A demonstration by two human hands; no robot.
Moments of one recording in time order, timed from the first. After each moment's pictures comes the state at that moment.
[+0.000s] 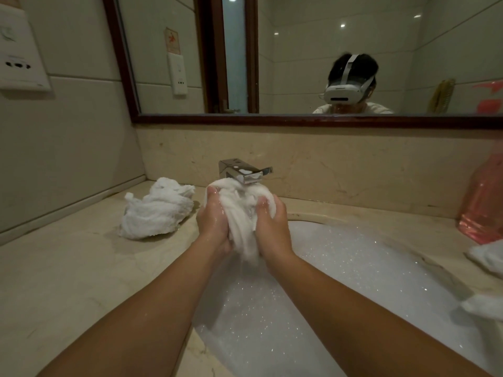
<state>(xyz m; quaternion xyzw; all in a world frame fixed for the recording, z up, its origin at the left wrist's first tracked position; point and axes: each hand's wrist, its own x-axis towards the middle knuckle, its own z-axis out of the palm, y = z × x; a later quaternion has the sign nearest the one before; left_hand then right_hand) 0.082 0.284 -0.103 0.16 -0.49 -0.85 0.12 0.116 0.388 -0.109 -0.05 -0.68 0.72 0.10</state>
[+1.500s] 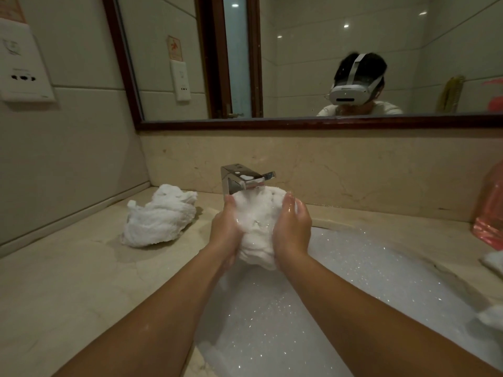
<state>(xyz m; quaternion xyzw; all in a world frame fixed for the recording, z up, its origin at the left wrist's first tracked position) 0.090 0.291 -0.099 0.10 -0.64 -0.76 0.06 0.103 0.407 -0.096 -0.09 -0.58 0.79 0.18</state>
